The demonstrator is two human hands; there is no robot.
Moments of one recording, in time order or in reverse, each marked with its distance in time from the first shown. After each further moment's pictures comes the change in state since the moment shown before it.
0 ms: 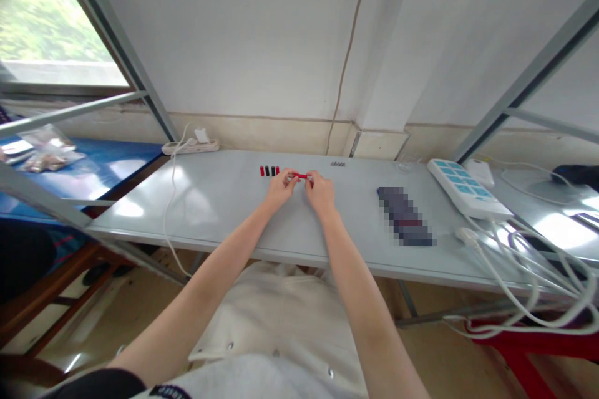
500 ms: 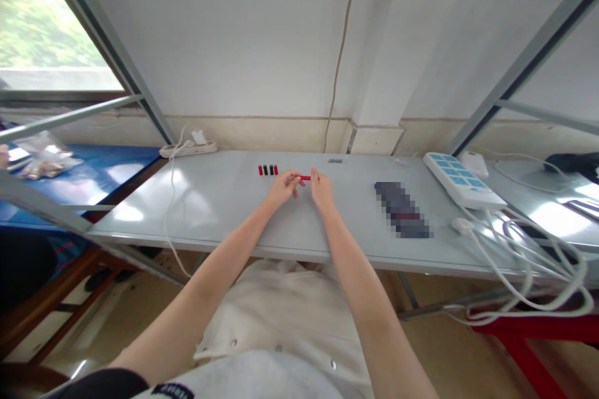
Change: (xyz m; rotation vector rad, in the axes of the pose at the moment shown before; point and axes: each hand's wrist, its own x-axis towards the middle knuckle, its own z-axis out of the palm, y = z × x) left_hand -0.002 0.000 0.008 -0.270 -0.184 -0.106; right_hand -0.001 -0.003 -0.005 0.366 0.077 0.260
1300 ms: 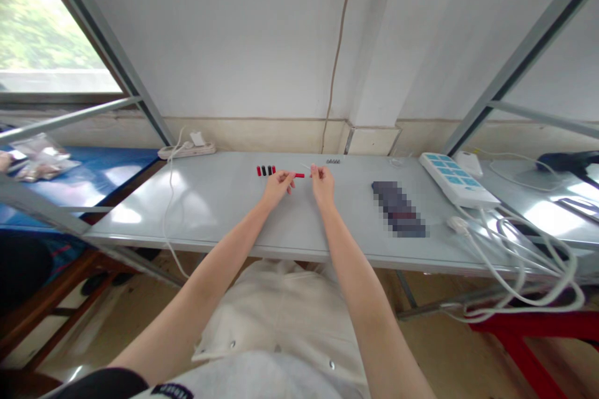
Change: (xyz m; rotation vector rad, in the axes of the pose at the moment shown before) left_hand 0.001 0.008 -0.004 0.002 0.148 -0.103; right_hand 0.010 0.007 -0.001 0.187 0.135 -0.020
